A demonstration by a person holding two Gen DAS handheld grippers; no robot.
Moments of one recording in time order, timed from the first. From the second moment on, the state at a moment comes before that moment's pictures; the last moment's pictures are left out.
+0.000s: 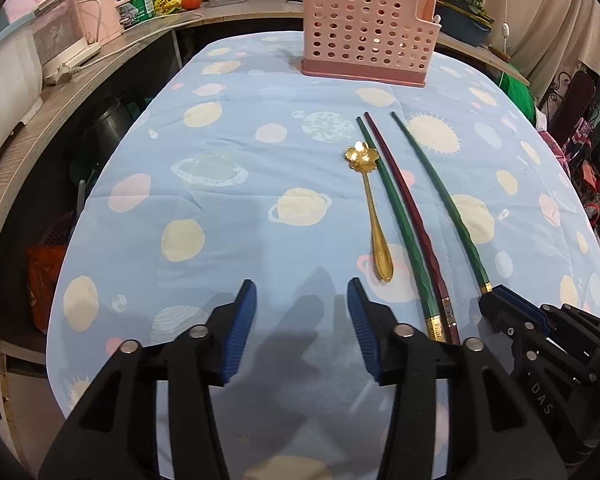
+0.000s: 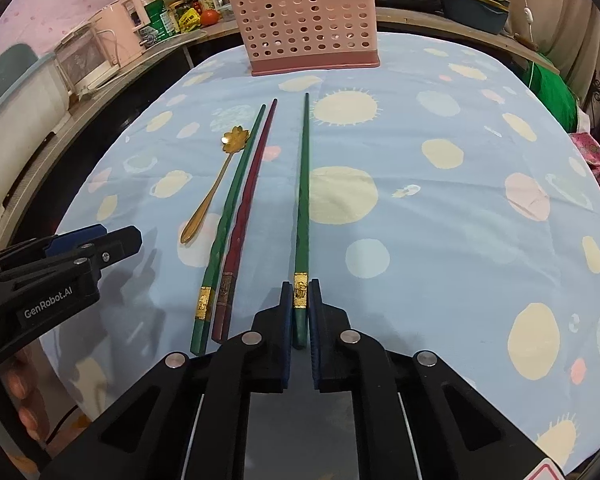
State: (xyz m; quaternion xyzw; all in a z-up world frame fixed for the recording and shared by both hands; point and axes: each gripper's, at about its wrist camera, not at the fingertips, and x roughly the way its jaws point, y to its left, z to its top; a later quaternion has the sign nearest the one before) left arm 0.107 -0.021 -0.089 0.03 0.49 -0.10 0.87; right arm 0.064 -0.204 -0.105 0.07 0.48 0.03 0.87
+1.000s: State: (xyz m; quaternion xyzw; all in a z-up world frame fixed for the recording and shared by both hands) left arm 0.129 -0.049 -0.104 0.02 0.51 -0.14 0.85; right arm 0.072 -0.226 -0.106 0.10 0.48 0.02 0.87
